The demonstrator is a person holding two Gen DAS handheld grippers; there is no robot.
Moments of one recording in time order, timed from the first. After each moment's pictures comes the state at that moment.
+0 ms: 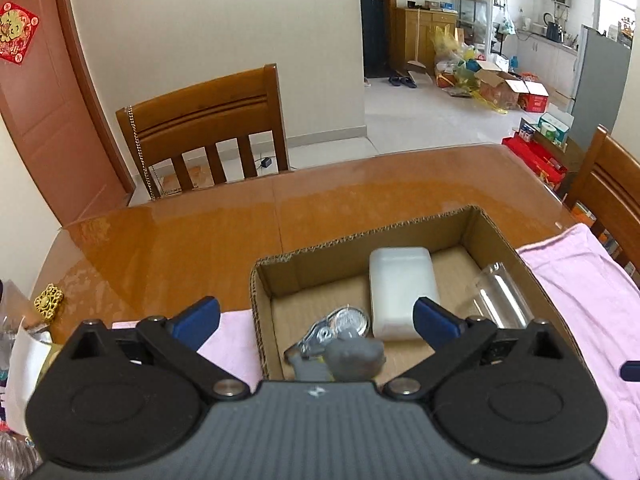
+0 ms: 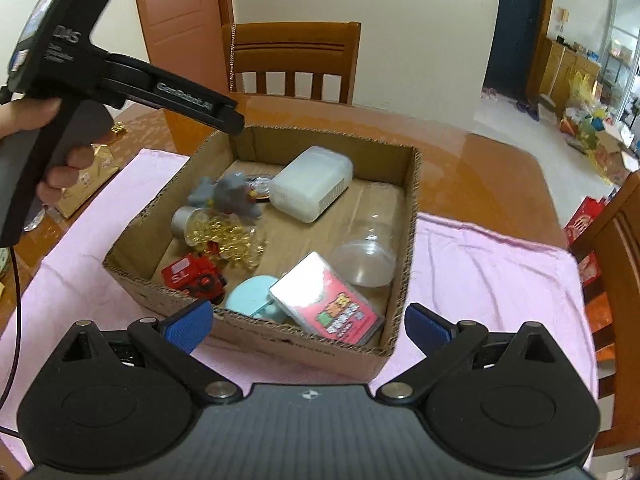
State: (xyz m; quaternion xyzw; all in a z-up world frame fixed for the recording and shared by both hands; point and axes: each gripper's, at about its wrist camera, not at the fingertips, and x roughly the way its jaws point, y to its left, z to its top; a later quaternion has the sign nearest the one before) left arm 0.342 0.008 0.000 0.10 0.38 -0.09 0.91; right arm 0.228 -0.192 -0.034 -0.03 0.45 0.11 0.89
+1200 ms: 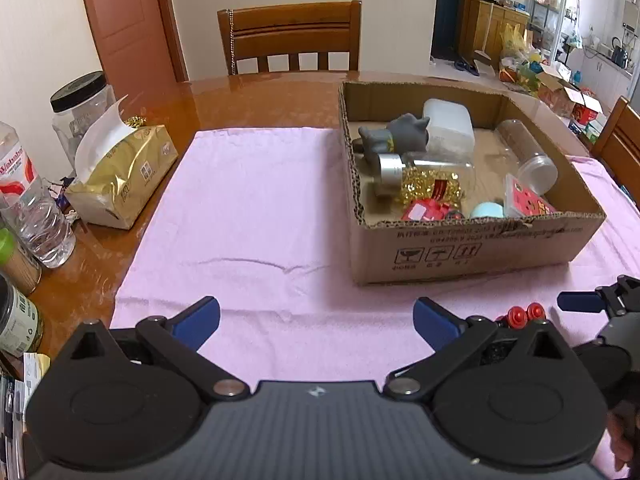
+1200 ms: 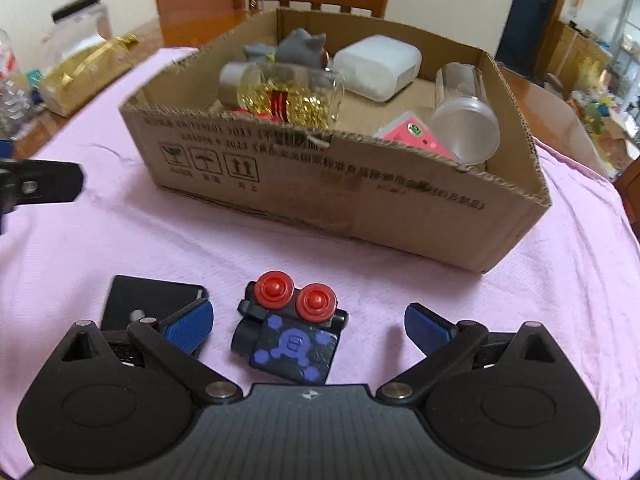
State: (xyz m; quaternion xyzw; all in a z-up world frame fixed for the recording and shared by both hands) left arm 0.171 0.069 -0.066 0.02 0.43 0.01 0.90; right arm 0.179 -0.114 -0.134 -0.08 0.49 0.09 0.86
